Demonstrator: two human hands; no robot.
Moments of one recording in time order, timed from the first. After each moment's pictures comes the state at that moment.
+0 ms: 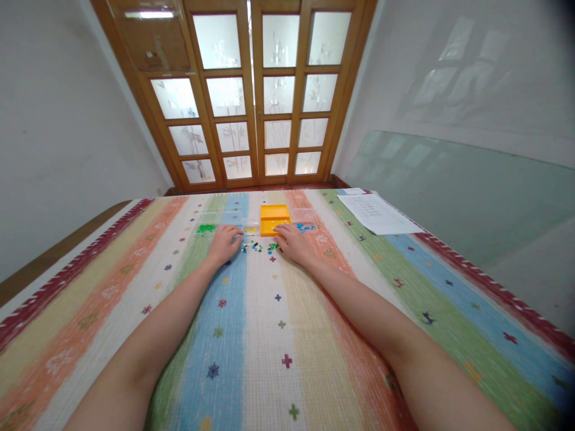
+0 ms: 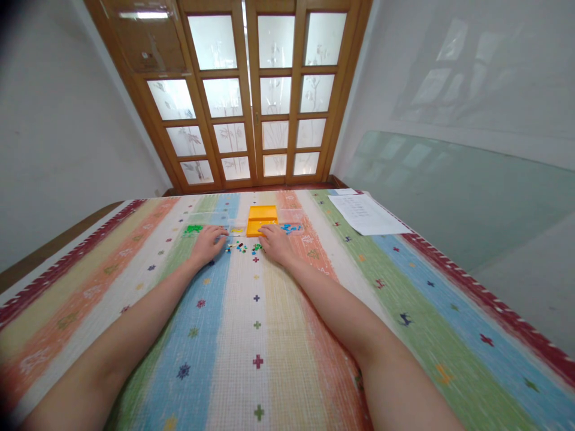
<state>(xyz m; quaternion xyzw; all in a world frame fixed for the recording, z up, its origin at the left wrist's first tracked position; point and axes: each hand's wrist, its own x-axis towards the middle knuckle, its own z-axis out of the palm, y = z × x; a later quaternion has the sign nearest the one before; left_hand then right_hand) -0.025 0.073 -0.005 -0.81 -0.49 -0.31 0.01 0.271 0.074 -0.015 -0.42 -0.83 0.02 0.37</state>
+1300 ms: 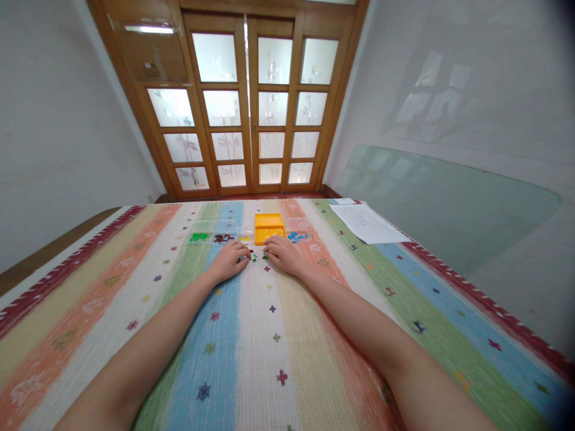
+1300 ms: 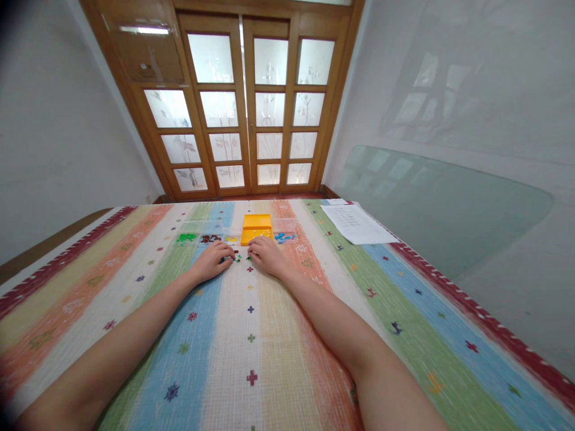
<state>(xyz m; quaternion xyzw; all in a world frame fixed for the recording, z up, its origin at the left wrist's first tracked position) 0.006 0.050 0.005 -0.90 -0.36 -0.24 -0.03 0.269 0.073 -0.013 -0.30 -0.89 0.03 0.35</state>
